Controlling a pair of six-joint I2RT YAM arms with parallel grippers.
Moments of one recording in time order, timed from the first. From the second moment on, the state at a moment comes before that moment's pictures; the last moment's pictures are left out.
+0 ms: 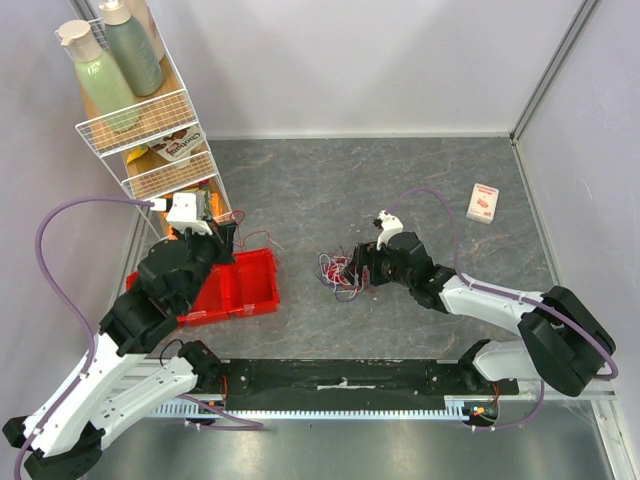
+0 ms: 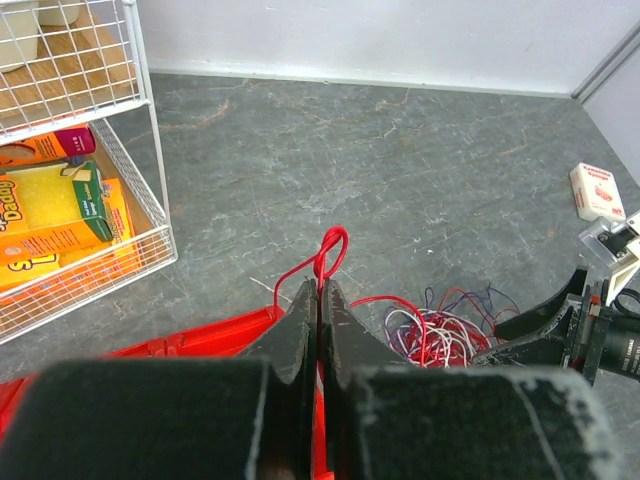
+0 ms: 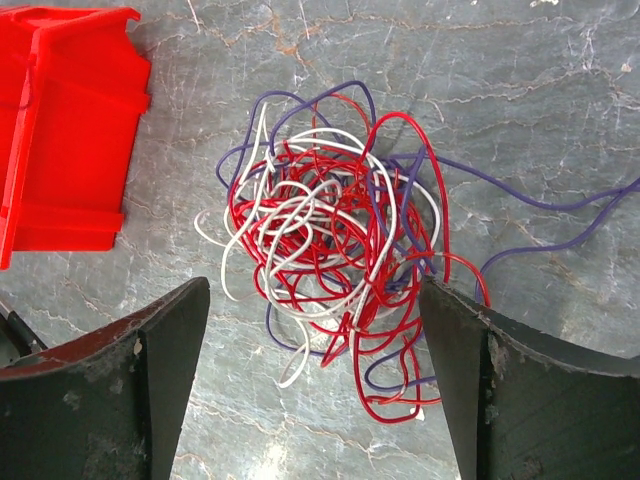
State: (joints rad) left arm -0.72 0.61 0.93 -0.49 -0.49 -0.30; right arm 0.69 1.32 0.54 0.22 -0.09 0.50
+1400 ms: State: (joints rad) left arm -0.71 0.84 0.74 -0.78 -0.63 -0.82; right arm 0.69 1.31 0.53 0.21 -0.16 0.47
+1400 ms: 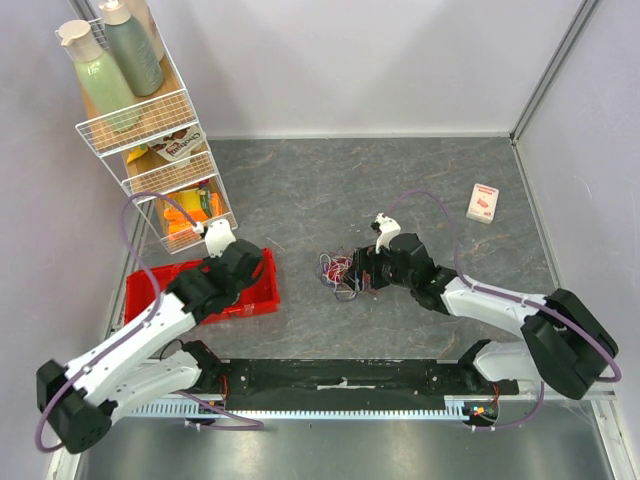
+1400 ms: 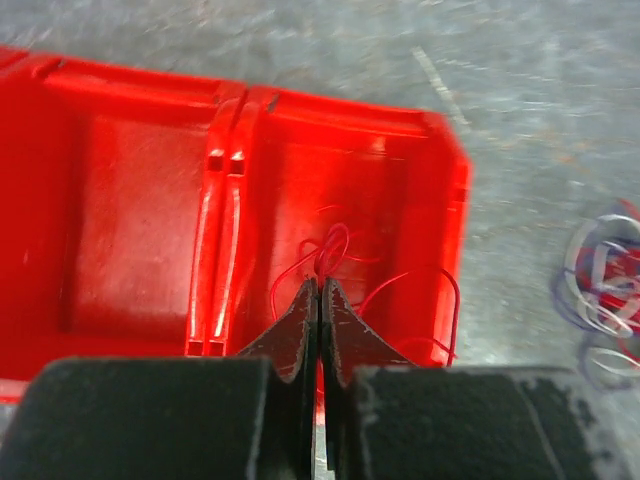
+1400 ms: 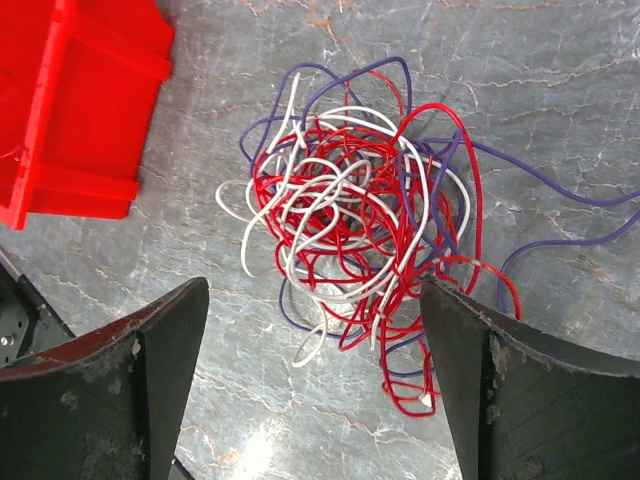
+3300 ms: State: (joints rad) left arm -0.62 1.62 1.09 -0.24 0.56 -0.46; right arm 0.58 1.20 0.58 0.02 -0.10 0.37
